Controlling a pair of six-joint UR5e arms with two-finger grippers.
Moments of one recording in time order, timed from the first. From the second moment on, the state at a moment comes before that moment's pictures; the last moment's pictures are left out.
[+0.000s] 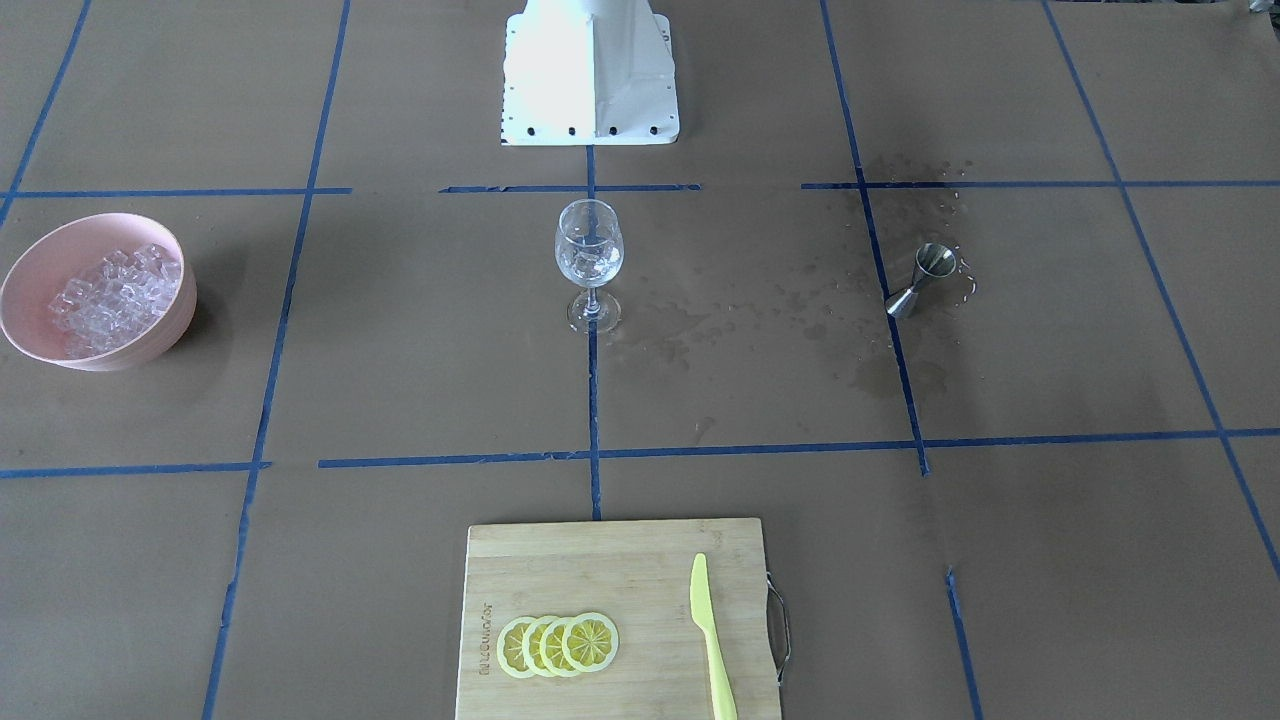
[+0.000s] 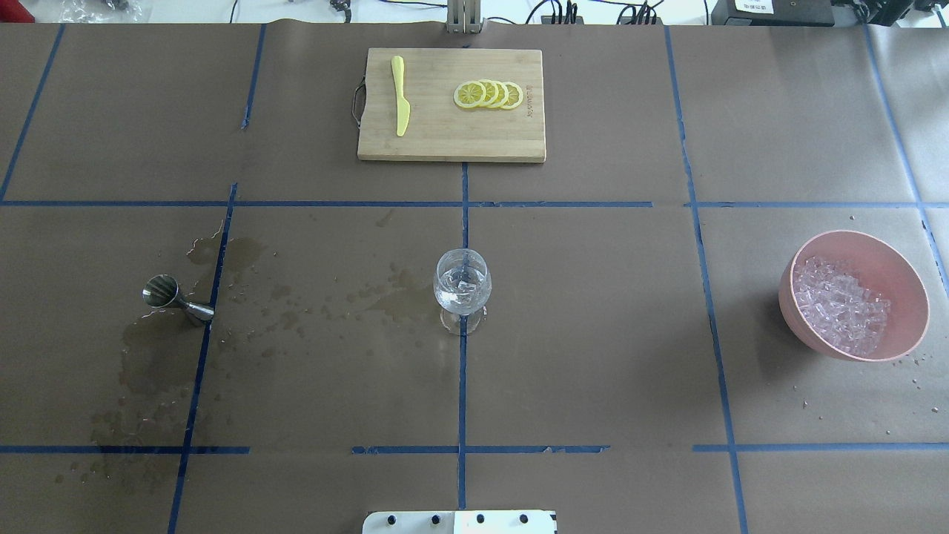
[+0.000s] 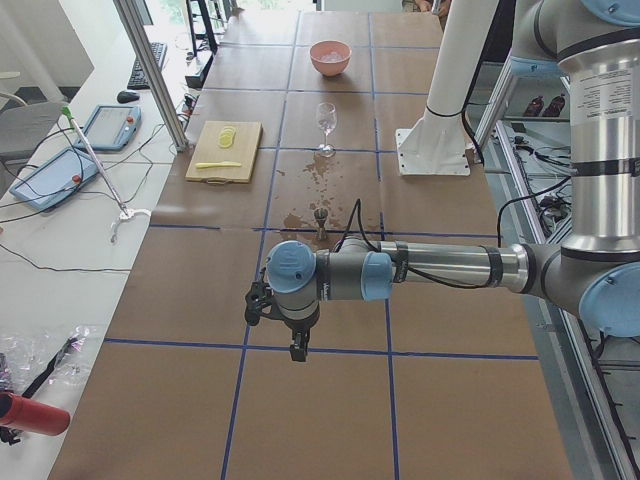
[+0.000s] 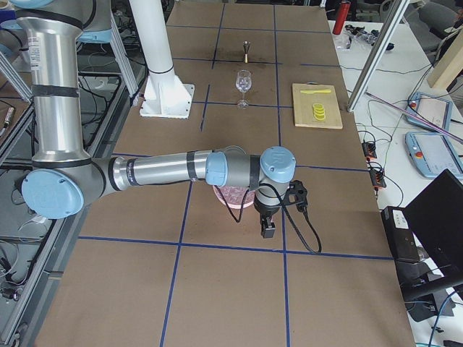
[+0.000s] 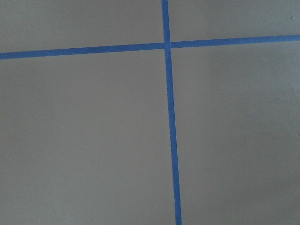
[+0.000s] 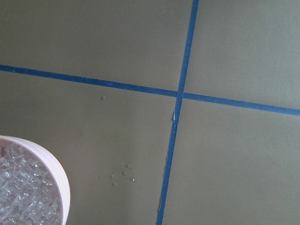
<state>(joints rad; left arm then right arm) -1.58 -1.44 -1.73 -1.51 -2.39 0.11 1.59 -1.56 1.70 -1.75 2.37 -0.16</state>
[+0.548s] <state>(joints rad) -1.59 -1.44 -1.73 -1.51 -2.39 0.11 1.62 -1.60 1.64 -1.64 2.41 -0.13</state>
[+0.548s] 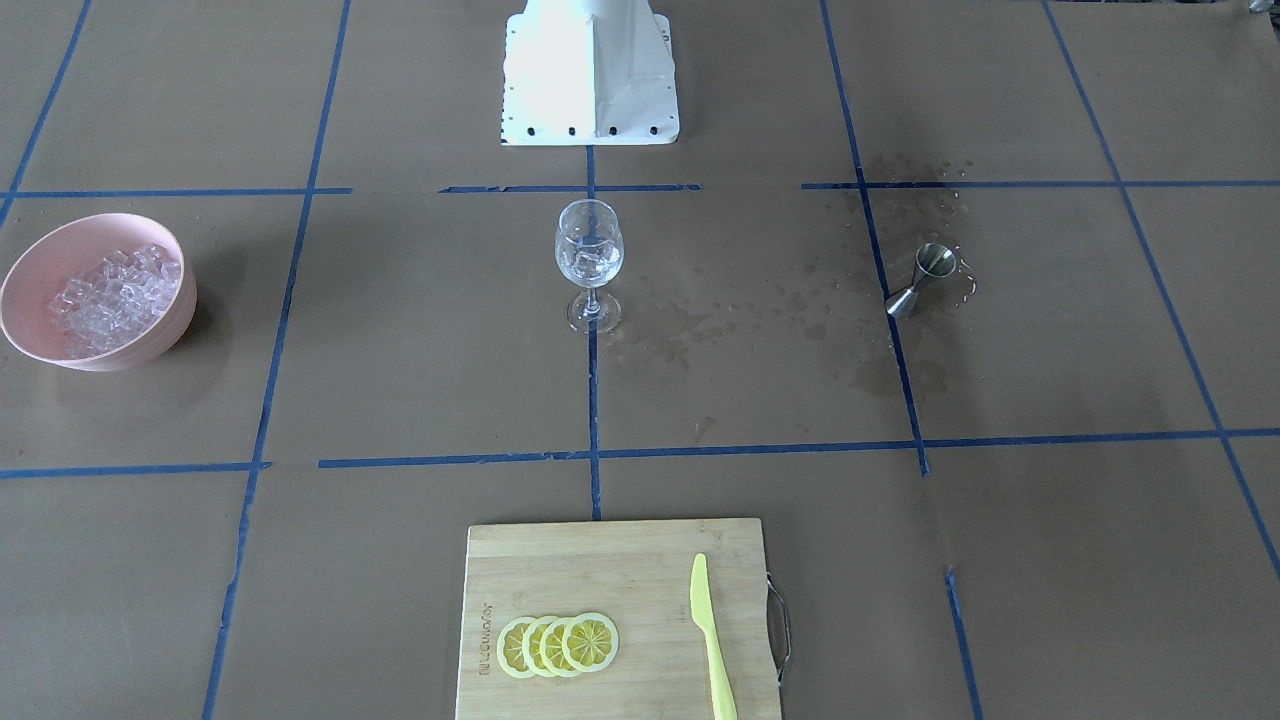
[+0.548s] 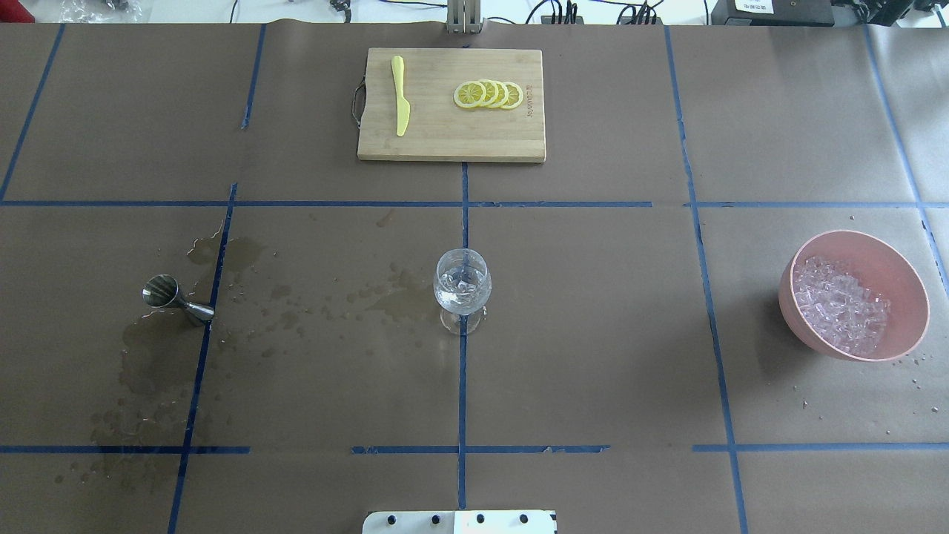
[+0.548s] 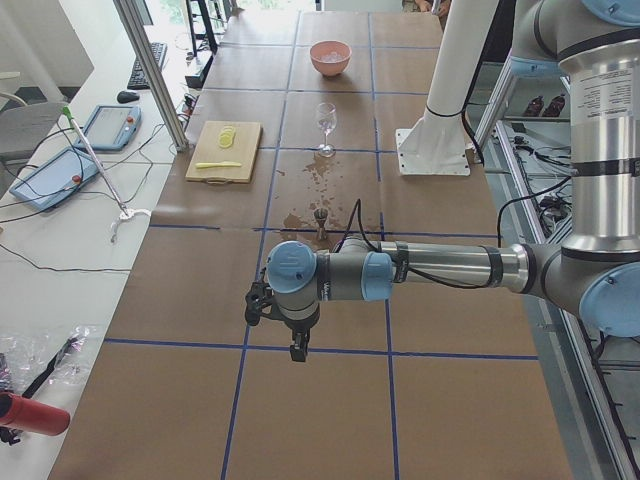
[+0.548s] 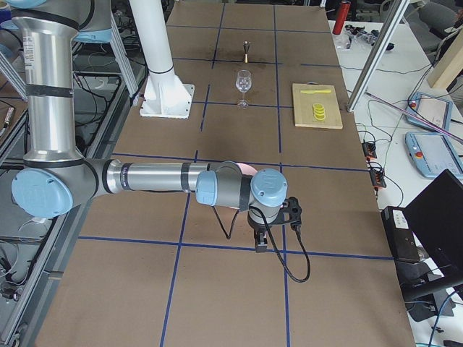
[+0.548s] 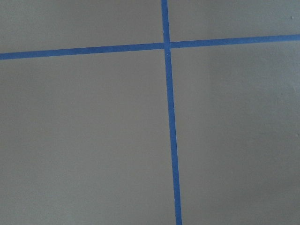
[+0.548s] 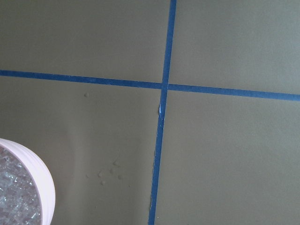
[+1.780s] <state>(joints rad) -1.59 -1.44 -1.73 -1.51 -2.39 0.11 1.62 -1.61 1.58 -1.54 2.41 0.05</state>
